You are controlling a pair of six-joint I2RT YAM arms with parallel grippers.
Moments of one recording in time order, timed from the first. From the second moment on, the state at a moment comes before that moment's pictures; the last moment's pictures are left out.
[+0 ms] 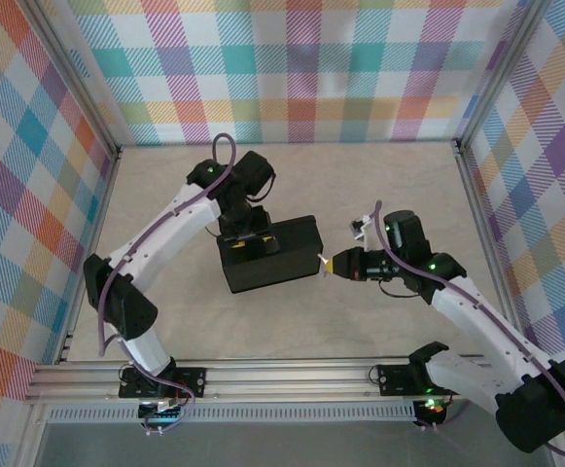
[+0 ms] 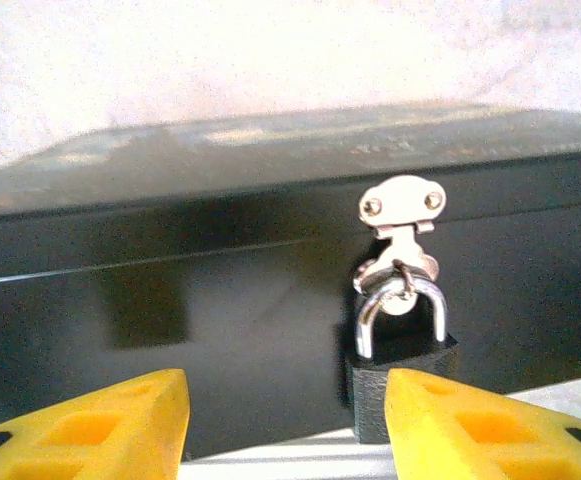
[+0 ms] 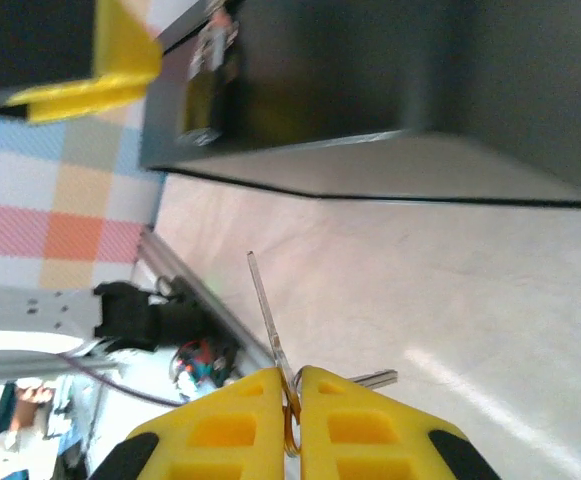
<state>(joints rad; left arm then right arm) -0.64 1.69 1.77 -1.39 0.02 -0.84 0.49 0.97 0.77 -0.51 -0.70 0.59</state>
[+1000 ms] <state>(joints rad) -0.55 1.58 1.66 -1.06 0.12 0.11 0.80 1.25 0.82 -0.14 -0.51 0.91</state>
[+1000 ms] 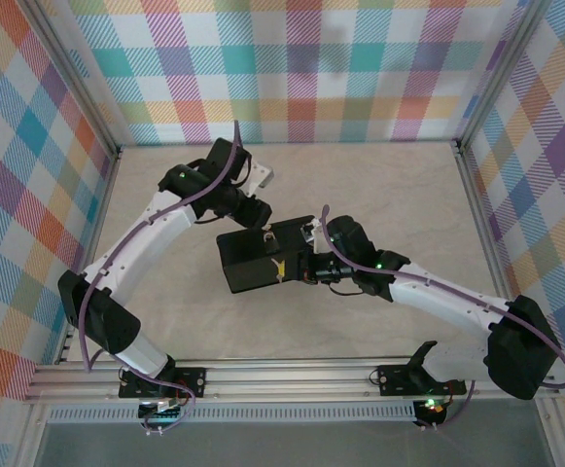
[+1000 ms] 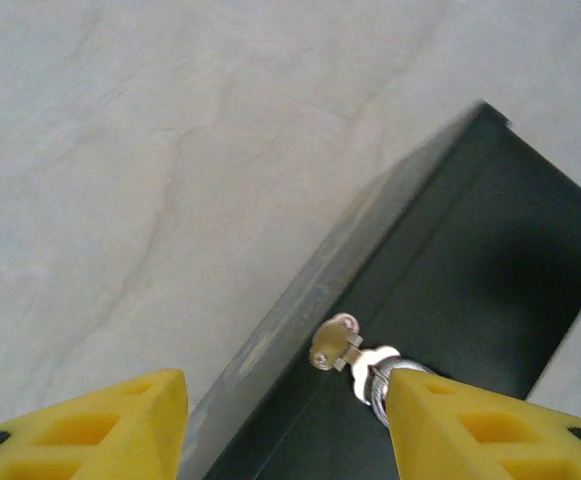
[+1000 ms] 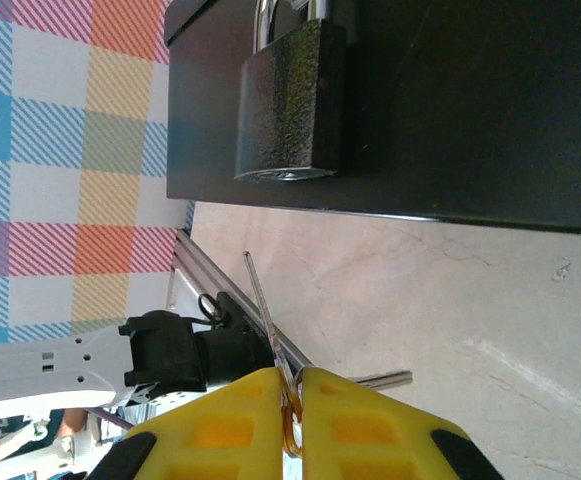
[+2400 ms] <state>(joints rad) -0.32 1.35 1.21 -0.89 0.38 0.08 0.53 1.26 0.81 -0.09 -0.69 0.84</state>
